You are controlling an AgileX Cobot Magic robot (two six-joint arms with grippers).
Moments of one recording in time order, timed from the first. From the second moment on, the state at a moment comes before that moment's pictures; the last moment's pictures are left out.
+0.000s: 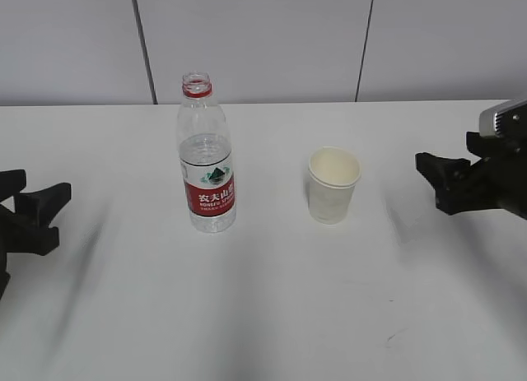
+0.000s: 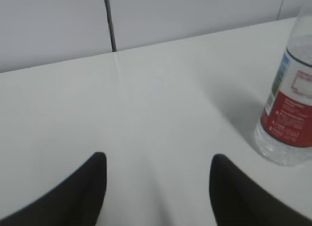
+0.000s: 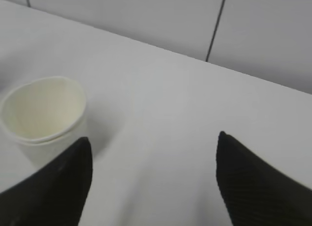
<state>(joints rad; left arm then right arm) -0.04 1.55 -0.26 0.37 -0.92 -0.08 0.01 1.59 -0.48 -0.34 -0.75 -0.01</state>
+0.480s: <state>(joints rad) -0.04 1.61 -0.27 0.47 -1.02 -0.08 0.01 1.81 -0.48 -0.52 -1.04 0.01</state>
